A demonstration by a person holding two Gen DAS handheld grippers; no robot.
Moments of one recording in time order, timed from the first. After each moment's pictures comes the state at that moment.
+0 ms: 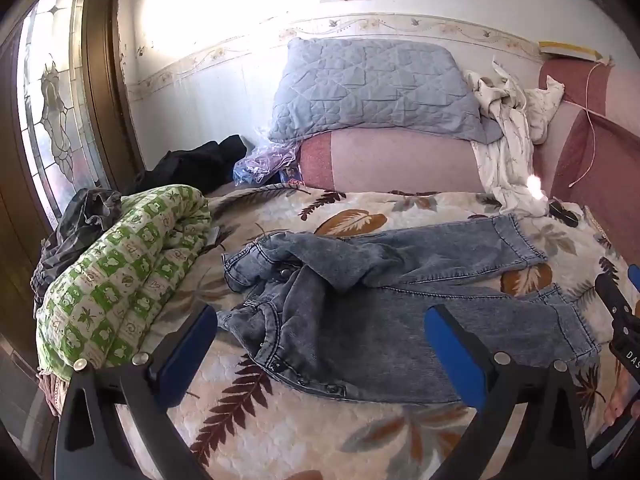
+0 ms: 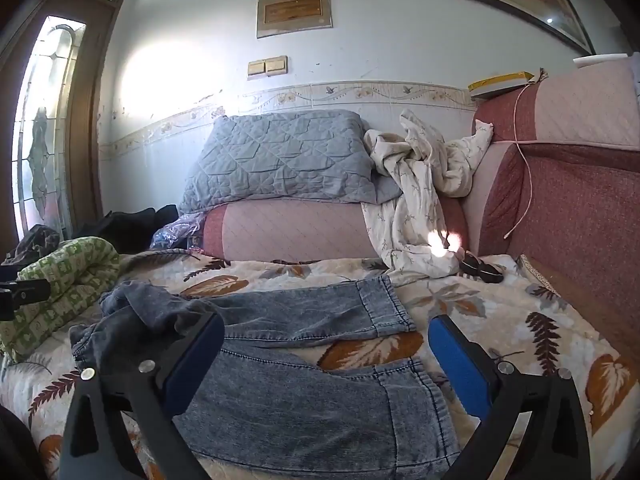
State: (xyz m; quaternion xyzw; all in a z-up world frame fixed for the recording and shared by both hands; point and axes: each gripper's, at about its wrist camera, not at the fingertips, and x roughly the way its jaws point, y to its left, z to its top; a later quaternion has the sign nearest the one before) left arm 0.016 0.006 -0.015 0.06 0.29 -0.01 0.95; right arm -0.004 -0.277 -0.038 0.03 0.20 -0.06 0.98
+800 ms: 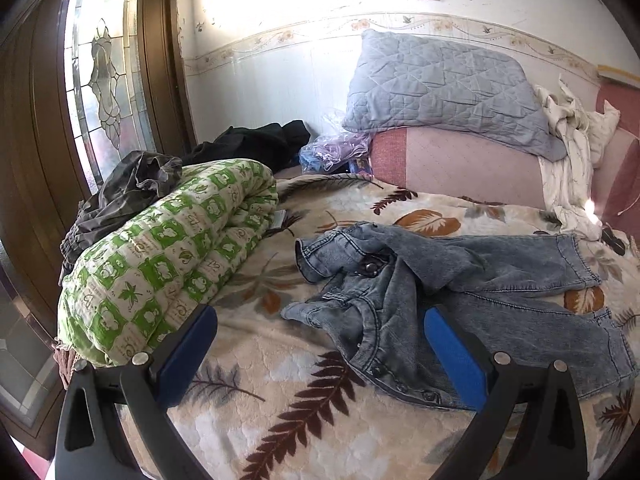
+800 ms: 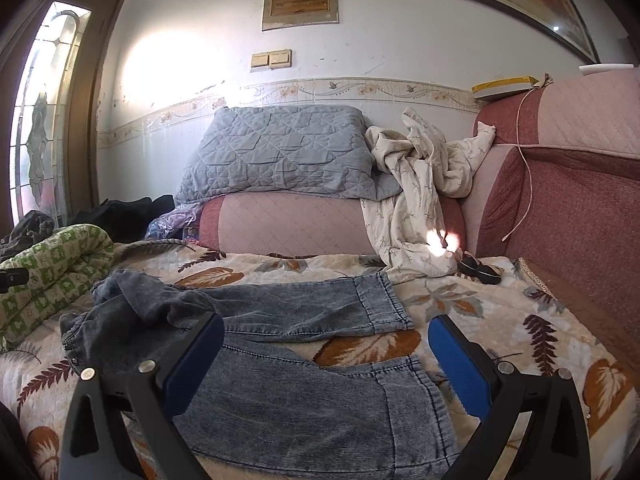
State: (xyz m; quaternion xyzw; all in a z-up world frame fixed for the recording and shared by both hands) left arm 0.033 0.089 -0.029 0.02 0.29 0.07 0.95; right arm 0.000 -0.274 -0.043 0.01 0.20 -0.06 0.98
